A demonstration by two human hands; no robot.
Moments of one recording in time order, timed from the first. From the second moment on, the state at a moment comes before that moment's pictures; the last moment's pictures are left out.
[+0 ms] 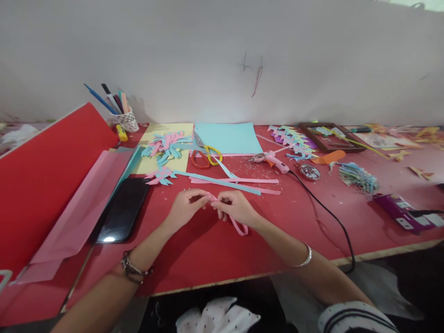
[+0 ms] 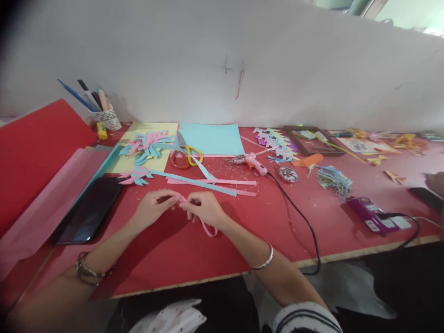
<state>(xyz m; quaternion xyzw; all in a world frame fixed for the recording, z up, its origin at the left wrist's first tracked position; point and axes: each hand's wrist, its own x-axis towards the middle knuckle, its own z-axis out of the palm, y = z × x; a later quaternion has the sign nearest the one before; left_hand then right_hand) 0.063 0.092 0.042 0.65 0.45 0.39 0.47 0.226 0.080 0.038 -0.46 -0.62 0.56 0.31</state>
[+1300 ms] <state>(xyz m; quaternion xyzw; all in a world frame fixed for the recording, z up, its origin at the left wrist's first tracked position) 0.041 0.108 0.040 0.51 0.56 0.55 0.34 0.251 0.105 0.042 -0.49 -0.46 0.58 0.46</state>
